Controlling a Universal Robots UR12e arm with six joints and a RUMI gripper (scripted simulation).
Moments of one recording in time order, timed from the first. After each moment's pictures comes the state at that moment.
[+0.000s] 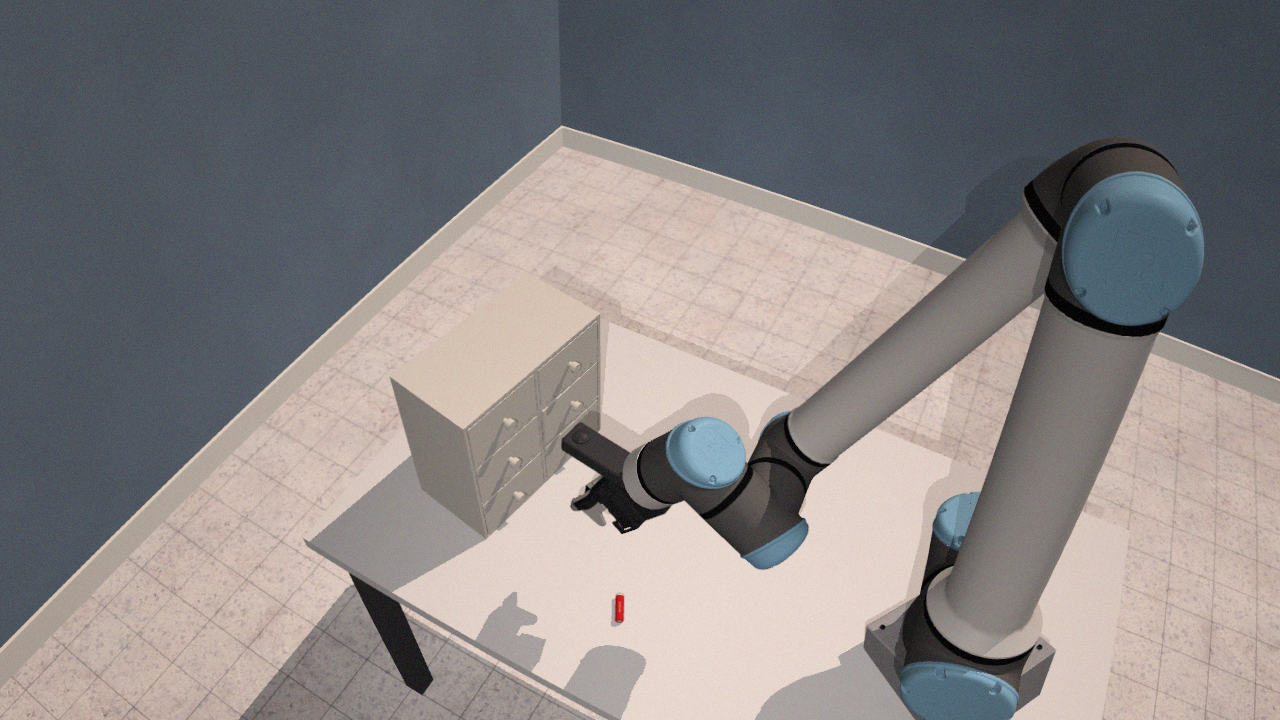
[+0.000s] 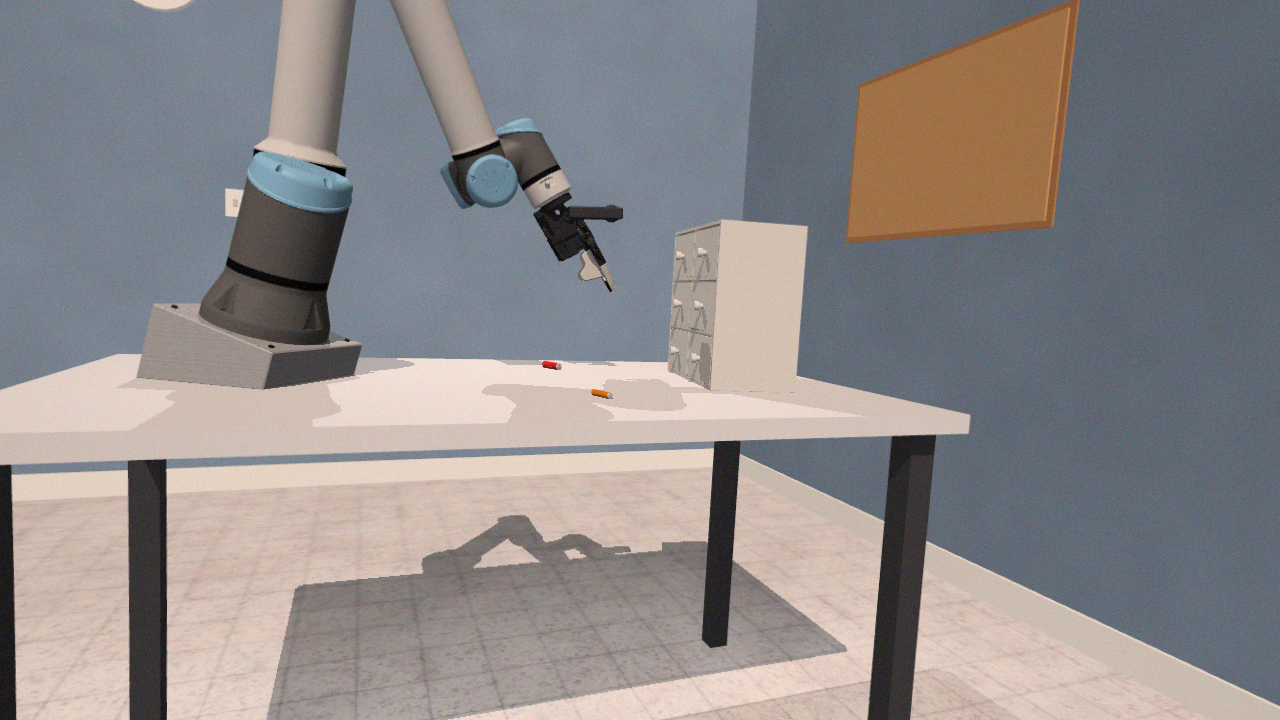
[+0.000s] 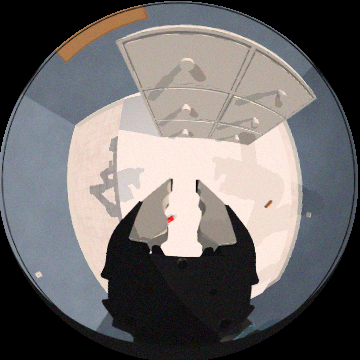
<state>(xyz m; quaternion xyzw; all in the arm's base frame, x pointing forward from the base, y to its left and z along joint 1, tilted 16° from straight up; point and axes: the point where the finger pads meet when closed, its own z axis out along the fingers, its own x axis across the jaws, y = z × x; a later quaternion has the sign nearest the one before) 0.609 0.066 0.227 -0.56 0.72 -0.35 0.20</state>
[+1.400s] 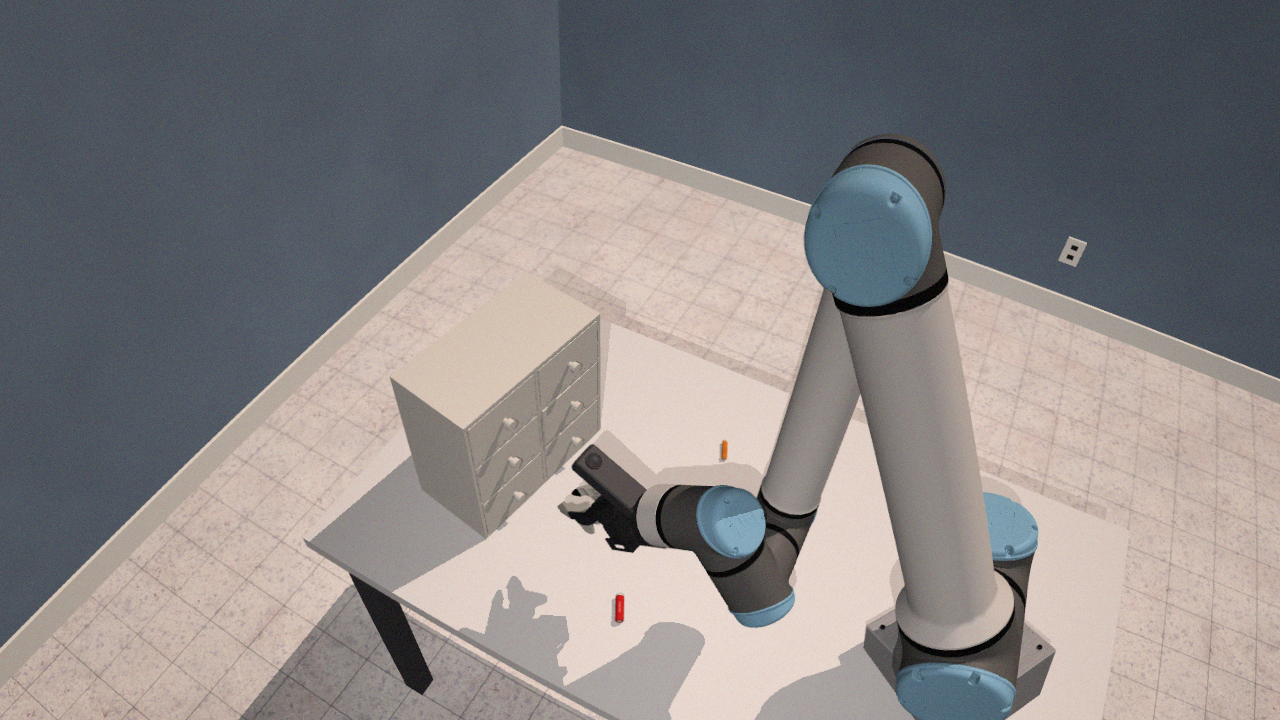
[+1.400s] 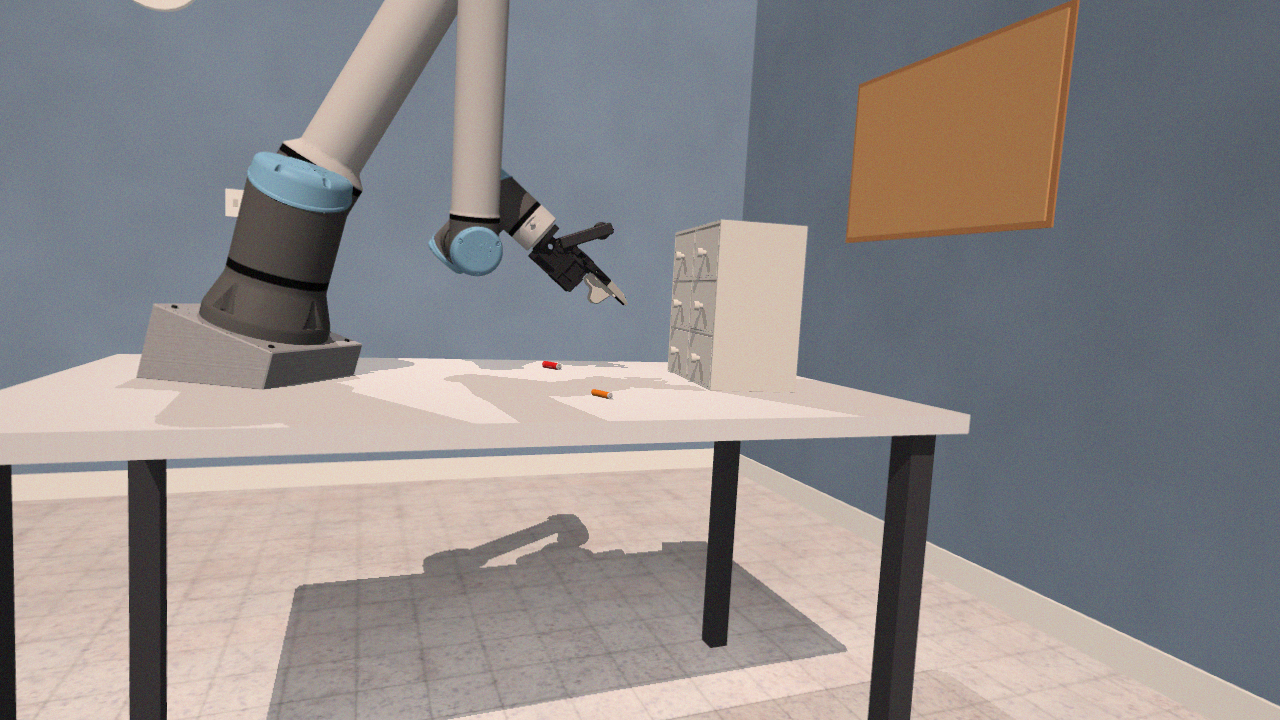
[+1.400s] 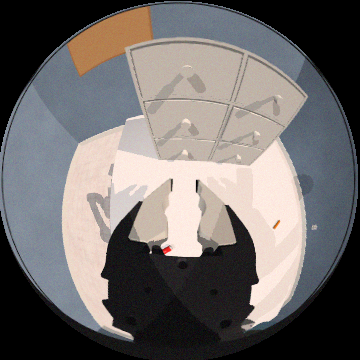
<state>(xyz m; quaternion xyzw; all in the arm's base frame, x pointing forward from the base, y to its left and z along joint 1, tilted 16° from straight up) 0.639 0.055 0.205 -0.53 0.66 -0.46 0.28</state>
